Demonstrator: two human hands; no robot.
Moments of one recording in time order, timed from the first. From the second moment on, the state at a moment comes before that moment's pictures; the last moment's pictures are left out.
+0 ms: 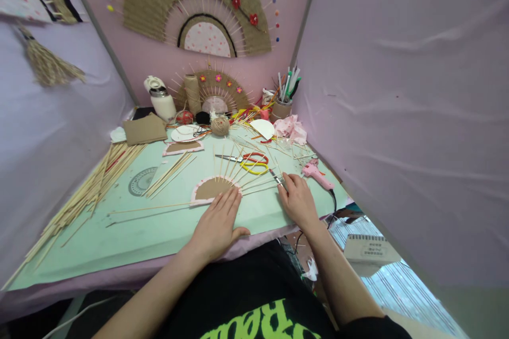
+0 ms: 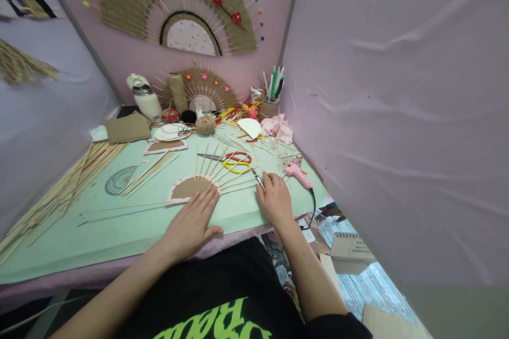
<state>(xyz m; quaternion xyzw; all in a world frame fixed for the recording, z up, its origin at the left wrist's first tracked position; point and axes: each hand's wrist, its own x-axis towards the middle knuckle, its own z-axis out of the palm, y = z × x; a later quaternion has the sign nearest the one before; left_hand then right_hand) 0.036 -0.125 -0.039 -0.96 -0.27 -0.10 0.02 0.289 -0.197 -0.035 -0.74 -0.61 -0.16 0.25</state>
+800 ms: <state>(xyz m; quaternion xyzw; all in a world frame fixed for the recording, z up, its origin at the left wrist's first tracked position) 0.034 -0.126 -0.040 -0.96 -0.27 -0.11 0.01 0.295 -0.199 -0.025 -0.71 -0.59 -0.19 0.33</state>
